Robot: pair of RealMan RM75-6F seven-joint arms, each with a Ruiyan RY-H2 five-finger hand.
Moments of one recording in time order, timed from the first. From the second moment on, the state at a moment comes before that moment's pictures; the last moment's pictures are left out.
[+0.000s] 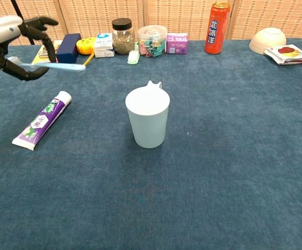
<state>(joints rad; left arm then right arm) -0.56 -1.39 -0.17 -1.57 1.36 1.14 0.07 0.01 -1.03 0.04 -1.75 -1.56 1.55 -0.07</state>
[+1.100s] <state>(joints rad) -0.67 -1.50 -0.20 -1.72 1.46 1.05 -0.76 0.02 -1.03 0.04 -1.74 -1.54 1.52 -0.08</state>
